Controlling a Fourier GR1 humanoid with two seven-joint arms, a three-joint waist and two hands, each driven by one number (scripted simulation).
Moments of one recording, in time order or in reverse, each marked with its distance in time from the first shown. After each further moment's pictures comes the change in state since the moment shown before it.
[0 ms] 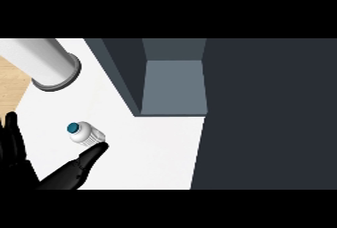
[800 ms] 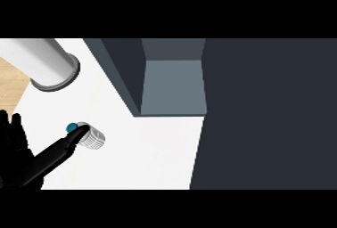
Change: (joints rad) left arm 0.074 0.042 0.233 0.206 0.417 -0.023 -0.304; right arm -0.001 -0.038 0.053 -0.003 0.015 -0.046 -0.006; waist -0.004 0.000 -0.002
